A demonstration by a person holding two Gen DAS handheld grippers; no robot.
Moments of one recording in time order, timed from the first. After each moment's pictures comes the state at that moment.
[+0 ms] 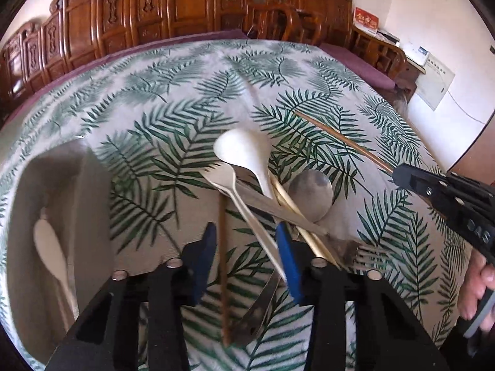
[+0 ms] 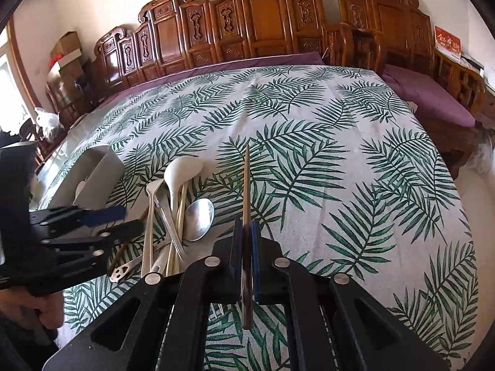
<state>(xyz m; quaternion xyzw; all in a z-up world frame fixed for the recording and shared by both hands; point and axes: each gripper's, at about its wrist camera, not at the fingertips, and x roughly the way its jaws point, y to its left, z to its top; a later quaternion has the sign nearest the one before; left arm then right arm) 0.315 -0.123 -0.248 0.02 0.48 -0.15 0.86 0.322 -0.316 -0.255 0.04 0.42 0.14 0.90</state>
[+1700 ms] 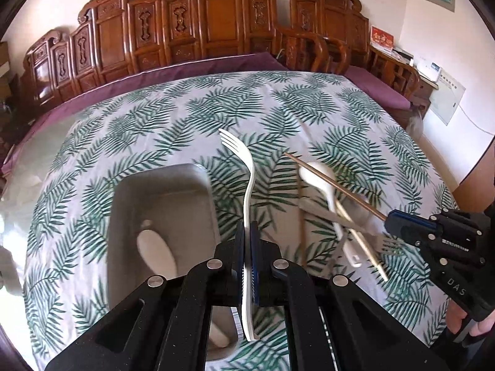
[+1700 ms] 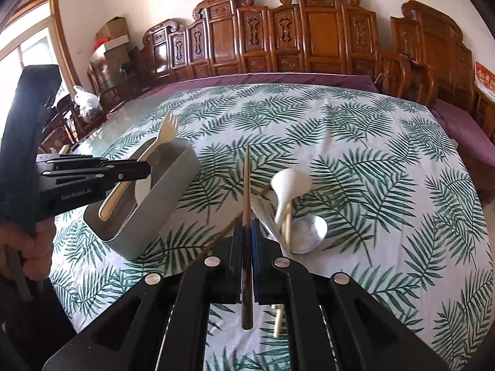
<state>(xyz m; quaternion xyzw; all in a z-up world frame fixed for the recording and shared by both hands) 0.294 -0.031 -0.177 0.04 0.44 -0.10 0.89 0.291 -0.221 -0.224 0.00 0.39 0.23 0.89</state>
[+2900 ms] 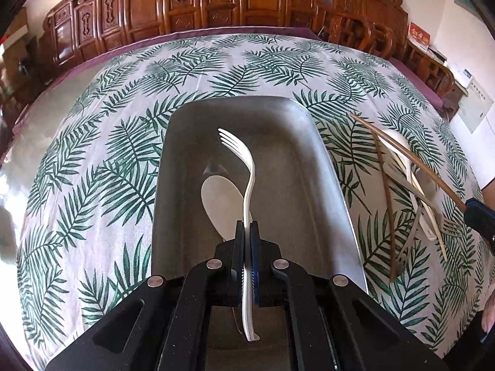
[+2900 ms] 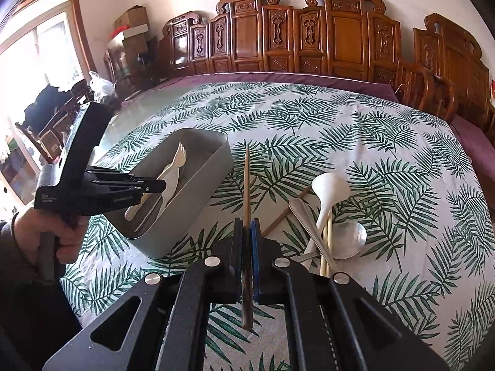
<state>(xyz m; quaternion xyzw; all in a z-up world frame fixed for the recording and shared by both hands) 0.306 0.043 -0.237 0.01 0.50 -0.05 0.87 0.280 -0.182 -0.223 -0.03 0.38 0.26 0.89</state>
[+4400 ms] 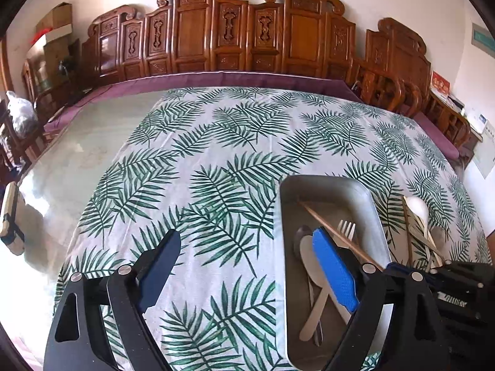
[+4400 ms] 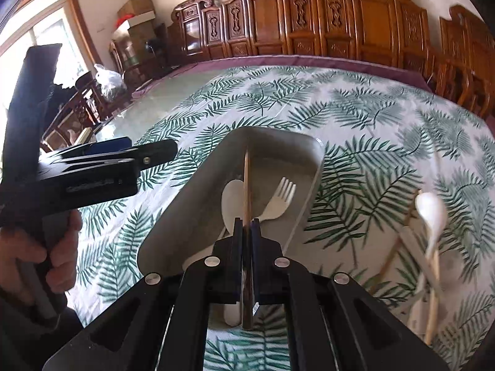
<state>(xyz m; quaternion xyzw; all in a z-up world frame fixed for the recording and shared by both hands) 0.299 0.127 -0.180 -0.02 0.41 0.02 0.91 0.315 -0.049 -0.241 0.00 0.43 0.28 0.86</state>
